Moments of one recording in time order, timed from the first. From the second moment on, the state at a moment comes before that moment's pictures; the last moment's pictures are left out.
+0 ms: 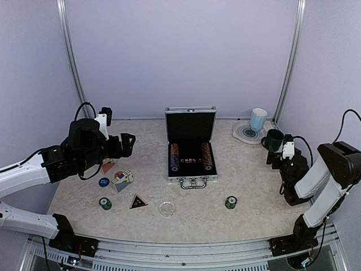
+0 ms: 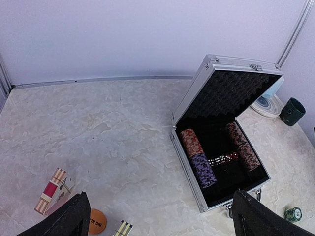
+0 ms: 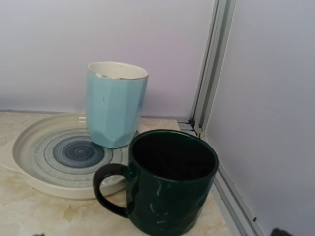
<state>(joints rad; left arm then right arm) -0.80 1.03 0.81 -0.18 -0.45 -0.38 0.12 1.62 0.18 1.46 0.28 -0.14</state>
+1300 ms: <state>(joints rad) -0.76 1.06 0.86 -0.22 -0.45 -0.35 0.10 1.30 0.54 0.77 0.23 -0.09</state>
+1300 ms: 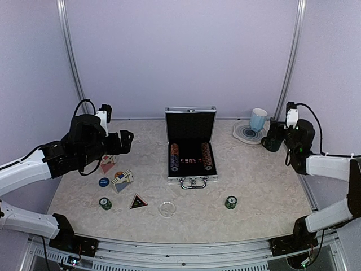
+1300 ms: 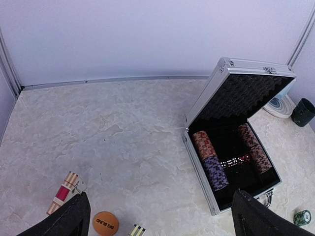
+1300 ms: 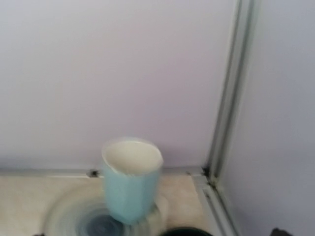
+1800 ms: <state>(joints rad) -0.74 1.10 0.86 -0.28 -0.46 -0.35 0.30 1.28 0.94 -0.26 0.14 0.15</state>
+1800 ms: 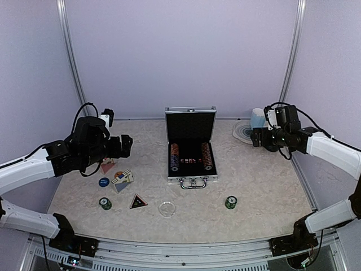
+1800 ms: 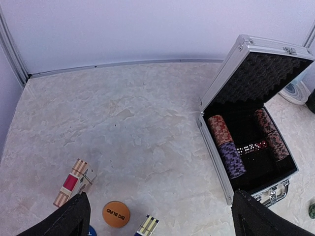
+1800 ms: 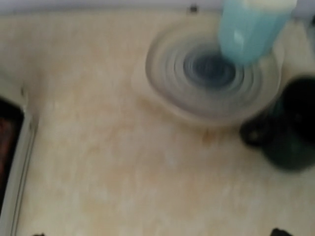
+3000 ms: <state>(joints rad) -0.68 1.20 0.89 -0.45 -0.42 -0.47 0.75 1.53 1.14 -0.65 0.06 0.32</state>
